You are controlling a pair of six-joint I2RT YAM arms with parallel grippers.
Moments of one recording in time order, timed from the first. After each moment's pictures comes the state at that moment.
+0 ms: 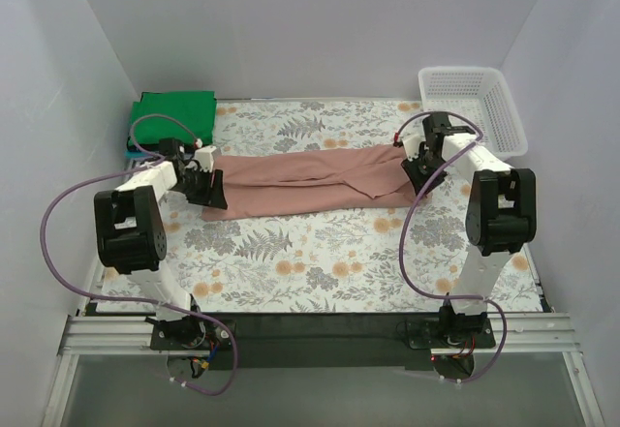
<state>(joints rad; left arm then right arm) 0.14 1.75 1.12 -0.60 0.53 0.35 0.09 1.87 1.39 -0.86 -0.16 -0.51</state>
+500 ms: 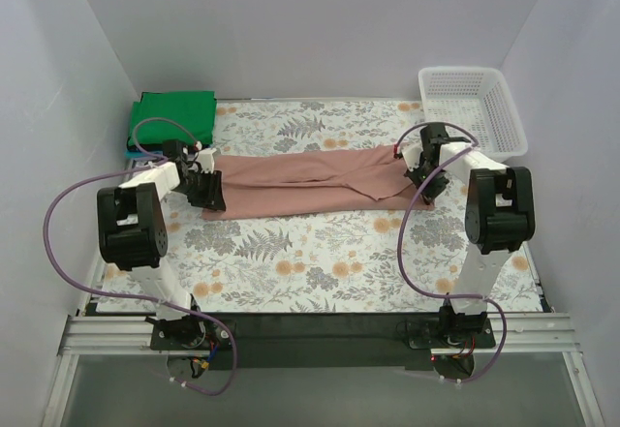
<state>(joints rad) 0.11 1.80 1.10 -0.56 0.44 0.26 0.09 1.91 1.30 -0.76 -0.03 -0.55</state>
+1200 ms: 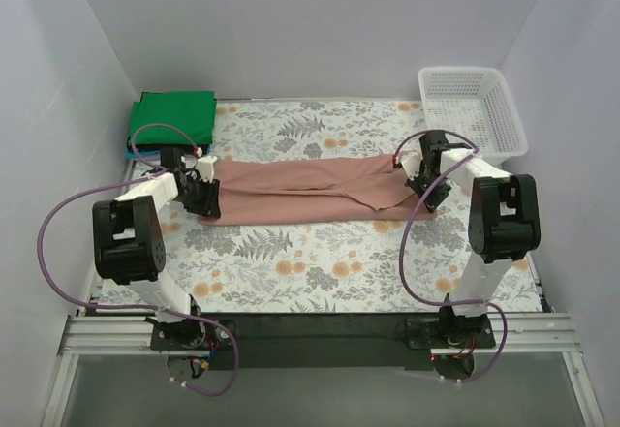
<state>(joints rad) 0.12 1.71 0.99 -0.51 0.40 0.35 0.11 1.79 1.17 -0.76 0.01 -0.61</state>
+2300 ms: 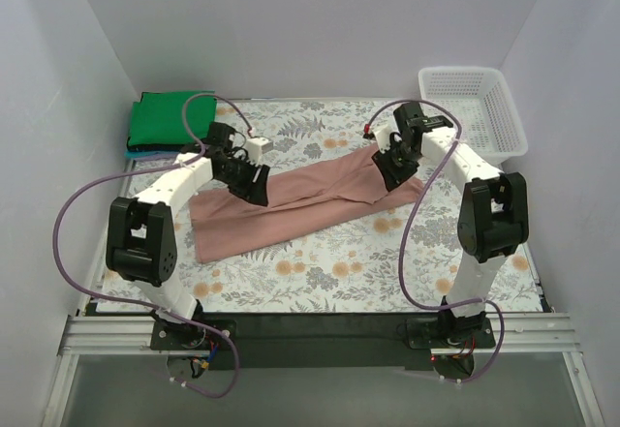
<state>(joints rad) -0.17 1.68 1.22 -0.72 0.53 0.31 0.28 1.84 1.52 -0.92 -0.23 -0.46</state>
